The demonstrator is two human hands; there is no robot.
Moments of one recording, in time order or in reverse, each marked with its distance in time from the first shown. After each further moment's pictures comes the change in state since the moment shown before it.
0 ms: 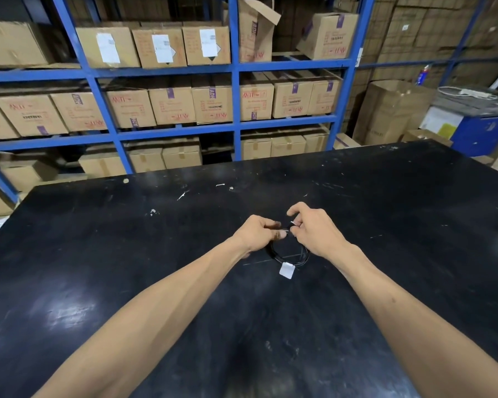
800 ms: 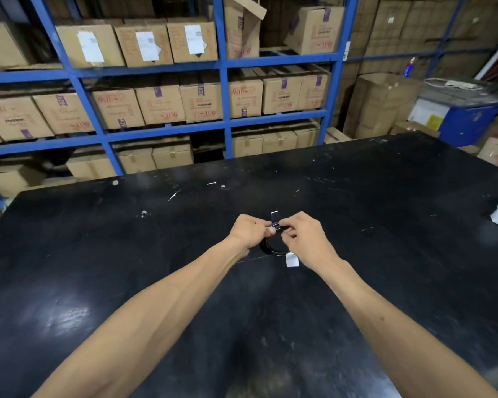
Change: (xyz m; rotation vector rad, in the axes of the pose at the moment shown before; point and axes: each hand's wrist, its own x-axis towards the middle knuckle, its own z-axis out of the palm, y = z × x) left_hand 0.006 0.000 0.016 -0.093 0.202 -0.139; right_hand -0.023 0.007 0.028 0.054 0.162 -0.028
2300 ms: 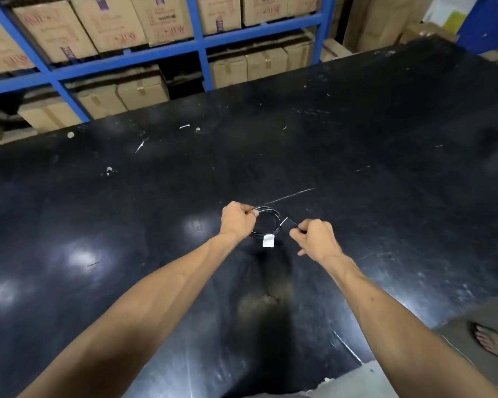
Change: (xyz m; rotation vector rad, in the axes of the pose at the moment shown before) left_hand 0.034 -0.080 0.061 0.322 0.057 -0.061; right_hand -0.038 0.121 0.058 0.197 -0.281 0.636
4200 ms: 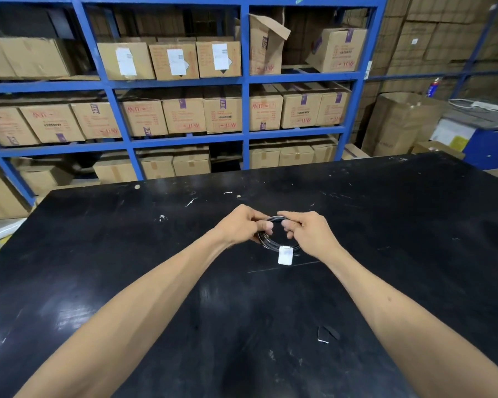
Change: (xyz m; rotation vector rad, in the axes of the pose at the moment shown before) left_hand -0.046 0.058 -0.160 -0.133 -0.203 0.438; right_hand -0.049 -0.167 -0.046 0.095 0.092 -0.643
